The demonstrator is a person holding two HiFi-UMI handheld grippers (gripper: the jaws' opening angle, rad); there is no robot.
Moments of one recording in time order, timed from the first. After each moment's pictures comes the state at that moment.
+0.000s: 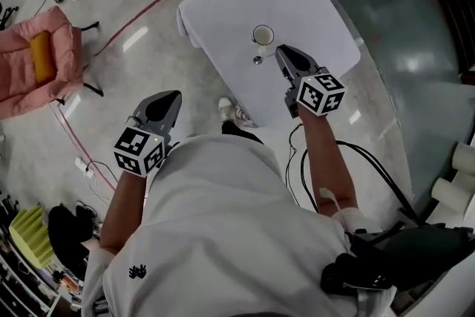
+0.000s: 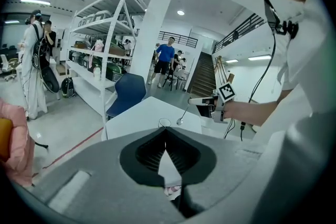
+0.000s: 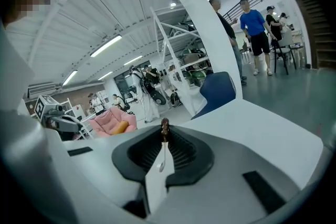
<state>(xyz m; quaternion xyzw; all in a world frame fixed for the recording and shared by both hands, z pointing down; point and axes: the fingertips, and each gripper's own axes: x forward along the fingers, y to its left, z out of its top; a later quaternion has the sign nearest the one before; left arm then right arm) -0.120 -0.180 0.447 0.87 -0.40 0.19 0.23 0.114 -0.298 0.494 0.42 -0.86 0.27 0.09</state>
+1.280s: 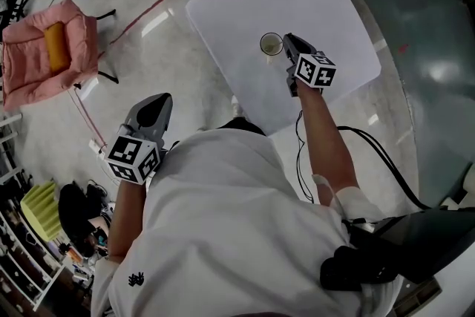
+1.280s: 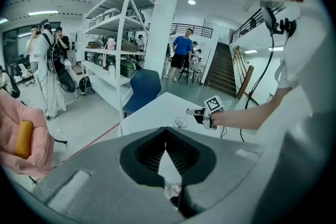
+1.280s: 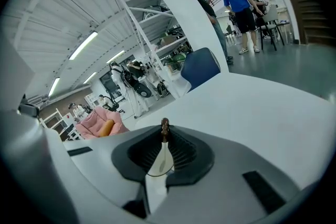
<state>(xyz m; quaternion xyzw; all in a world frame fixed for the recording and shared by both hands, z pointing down) -0.114 -0.243 0.457 0.81 -0.48 0.25 0.24 0.158 -0.428 0.657 0.44 -0.82 0.36 0.11</state>
